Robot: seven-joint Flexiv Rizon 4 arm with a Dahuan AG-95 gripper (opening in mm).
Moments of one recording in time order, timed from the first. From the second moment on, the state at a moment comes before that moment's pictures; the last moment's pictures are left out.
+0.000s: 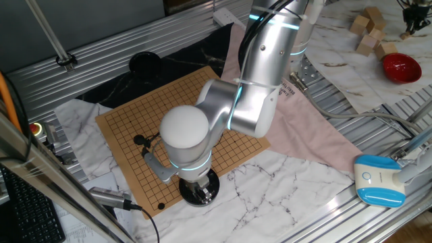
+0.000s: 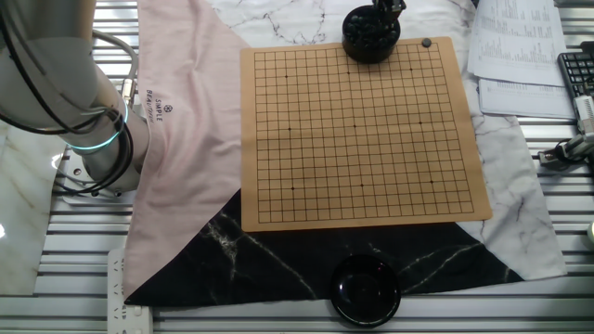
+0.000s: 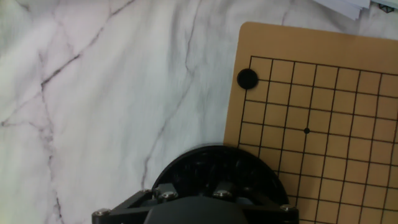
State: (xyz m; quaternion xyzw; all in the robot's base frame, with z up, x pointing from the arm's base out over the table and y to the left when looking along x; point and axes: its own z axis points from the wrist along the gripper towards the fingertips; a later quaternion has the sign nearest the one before) arm 0.536 0.311 0.037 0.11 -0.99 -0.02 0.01
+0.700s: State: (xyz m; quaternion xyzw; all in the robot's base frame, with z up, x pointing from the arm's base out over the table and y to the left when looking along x) arm 0.540 0.312 0.035 0.09 -1.00 -0.01 0.00
